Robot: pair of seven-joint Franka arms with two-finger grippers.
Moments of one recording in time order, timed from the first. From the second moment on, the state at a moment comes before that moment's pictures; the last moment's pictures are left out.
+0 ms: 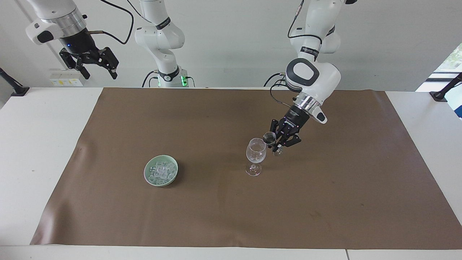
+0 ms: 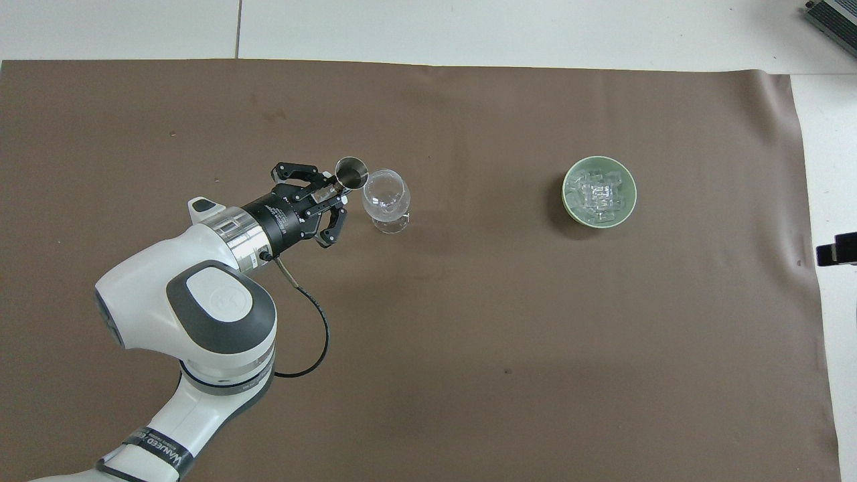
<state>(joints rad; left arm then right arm) -0.37 0.09 -0.14 -2.11 -1.51 2.88 -1.09 -0.05 -0.12 -0.09 -1.58 0.04 1.46 -0.07</state>
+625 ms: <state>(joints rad) -0.39 0.09 -0.14 -2.11 -1.40 2.92 -1.09 -0.05 -0.12 -0.09 -1.58 0.04 1.46 -0.07</state>
